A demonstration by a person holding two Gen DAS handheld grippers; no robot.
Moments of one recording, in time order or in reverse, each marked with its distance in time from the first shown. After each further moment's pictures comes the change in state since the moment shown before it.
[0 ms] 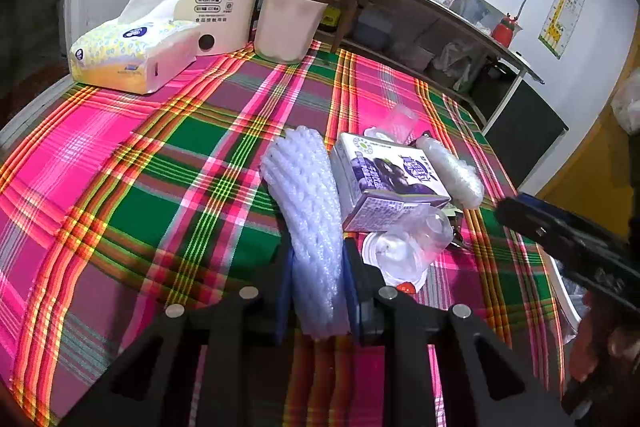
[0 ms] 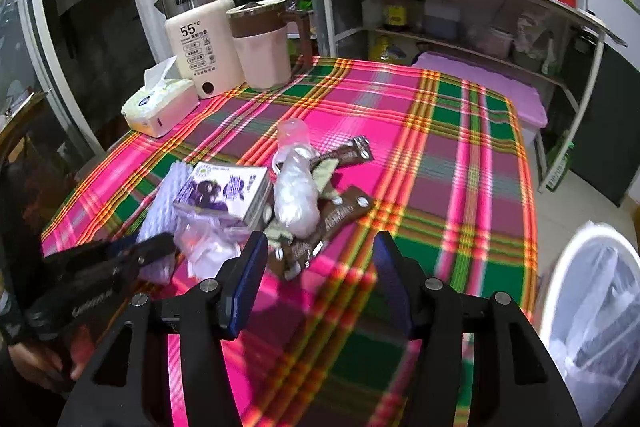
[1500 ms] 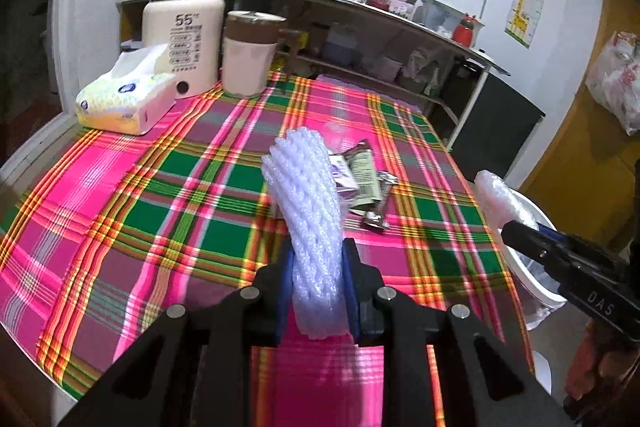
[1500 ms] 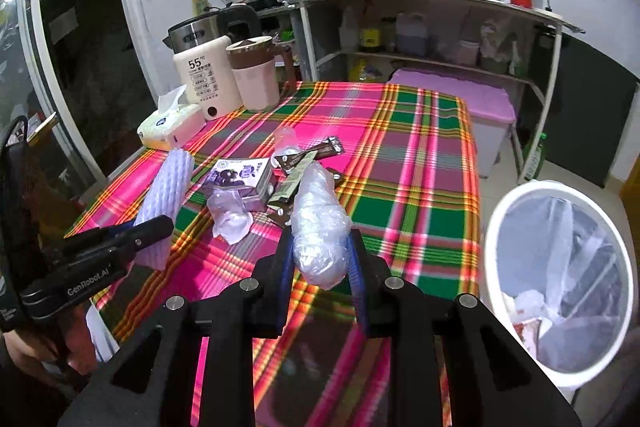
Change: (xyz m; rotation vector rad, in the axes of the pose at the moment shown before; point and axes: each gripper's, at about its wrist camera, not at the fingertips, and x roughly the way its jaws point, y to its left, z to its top) left arm -0.064 -0.050 -0.016 0.109 -0.074 -0.018; right arm -0.092 -0.003 -0.050 0.077 -0.107 -0.042
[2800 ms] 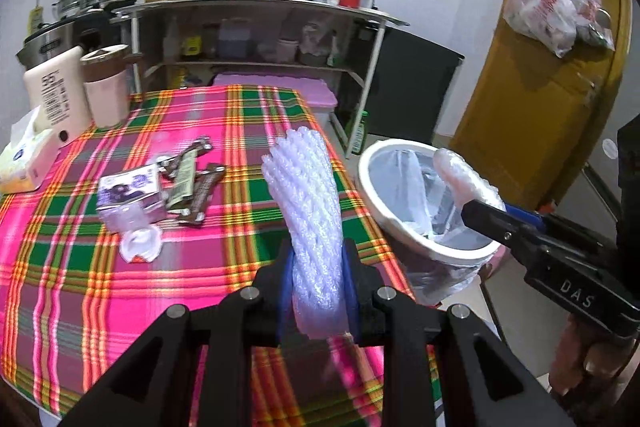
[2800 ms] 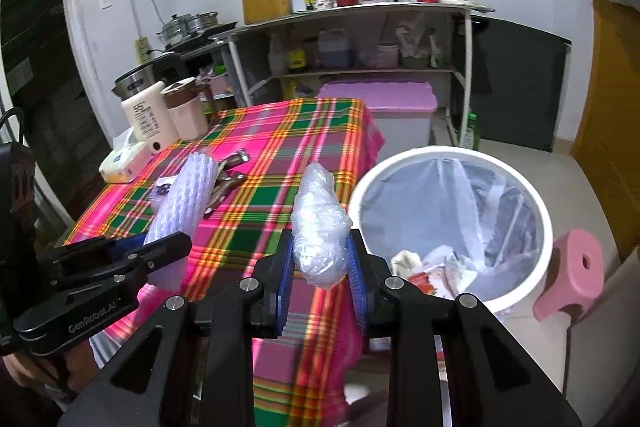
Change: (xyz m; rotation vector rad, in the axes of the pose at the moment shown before) left arm -0.001 -0.138 -0.014 0.255 0.053 -0.195; right arm -0.087 -0.080 -0.045 0.167 -0.085 -0.154
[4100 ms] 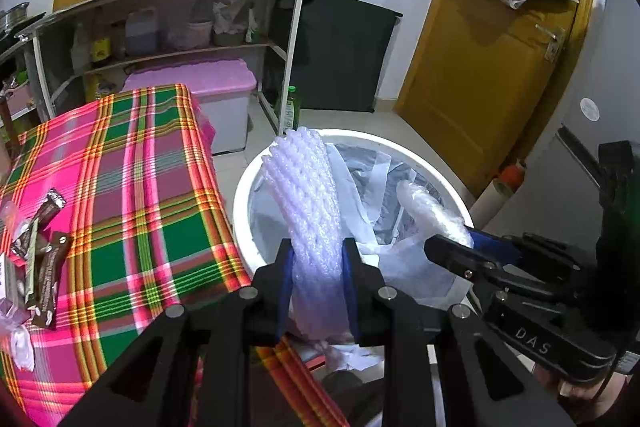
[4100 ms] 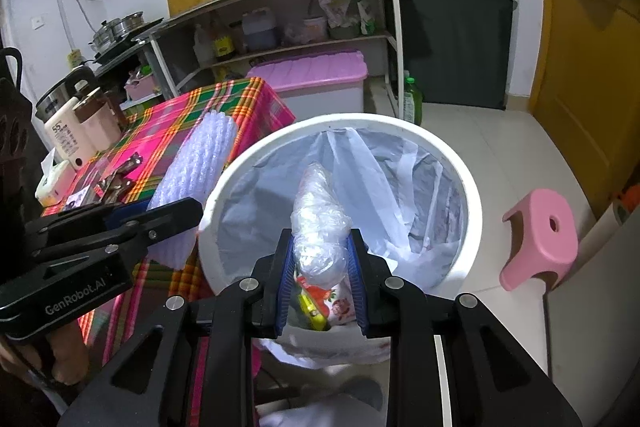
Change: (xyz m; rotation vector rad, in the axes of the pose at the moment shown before) left arm 0.099 -0.085 0.043 0.148 0.110 -0.187; right arm 0.040 -0.106 0.002 0.132 0.083 -0.152
